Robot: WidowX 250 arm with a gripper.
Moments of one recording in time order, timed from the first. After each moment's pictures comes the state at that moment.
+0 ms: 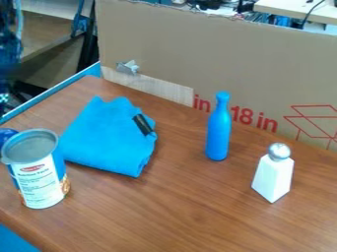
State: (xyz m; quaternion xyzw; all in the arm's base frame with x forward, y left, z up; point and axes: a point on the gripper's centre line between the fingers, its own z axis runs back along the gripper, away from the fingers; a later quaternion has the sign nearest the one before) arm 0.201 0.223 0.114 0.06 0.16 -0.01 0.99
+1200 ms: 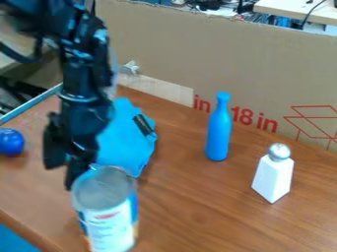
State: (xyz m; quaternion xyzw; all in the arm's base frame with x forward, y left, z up) arm 0.222 0.035 0.063 0.02 0.13 -0.17 0.98
